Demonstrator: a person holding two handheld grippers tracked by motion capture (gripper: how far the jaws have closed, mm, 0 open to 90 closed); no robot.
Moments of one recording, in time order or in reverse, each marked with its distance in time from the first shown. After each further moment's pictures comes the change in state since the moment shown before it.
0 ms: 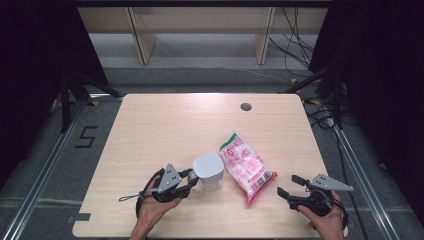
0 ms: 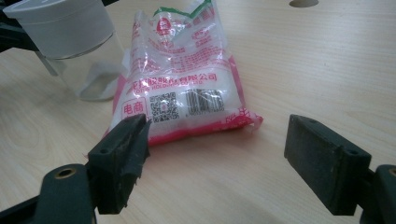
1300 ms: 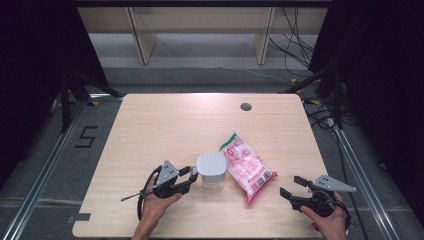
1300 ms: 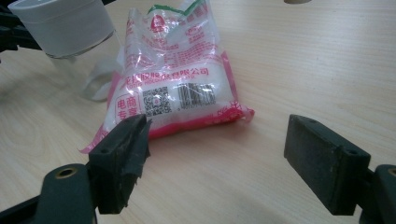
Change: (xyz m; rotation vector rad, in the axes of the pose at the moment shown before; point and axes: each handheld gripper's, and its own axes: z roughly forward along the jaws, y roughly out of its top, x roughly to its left) left arm 0.010 -0.009 0.009 -0.037 0.001 -0.165; right arm -0.005 -0.004 -0.004 -0.008 -0.006 0.026
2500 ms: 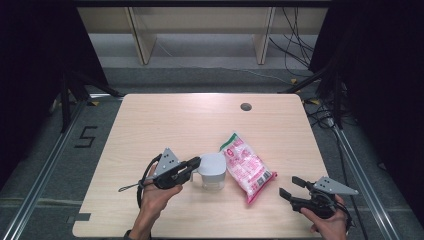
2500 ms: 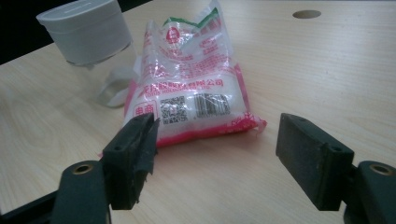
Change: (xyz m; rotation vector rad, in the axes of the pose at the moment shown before) left arm -0.018 0.061 -0.015 -0.094 -0.060 0.044; right arm 0.009 0.001 -0.005 -0.038 0.030 -0.018
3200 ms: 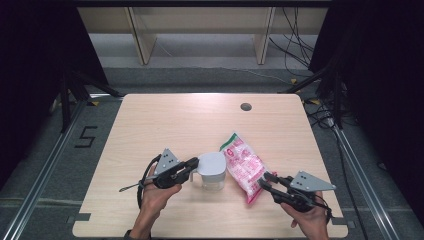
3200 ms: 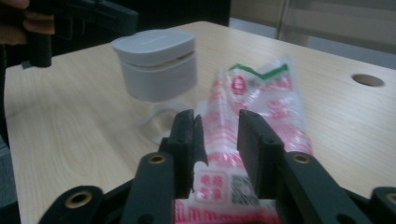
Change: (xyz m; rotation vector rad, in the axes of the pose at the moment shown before) left arm 0.007 -0.010 0.004 0.031 0.012 -0.023; right arm 0.051 0.036 0.035 -0.060 0.098 -0.240
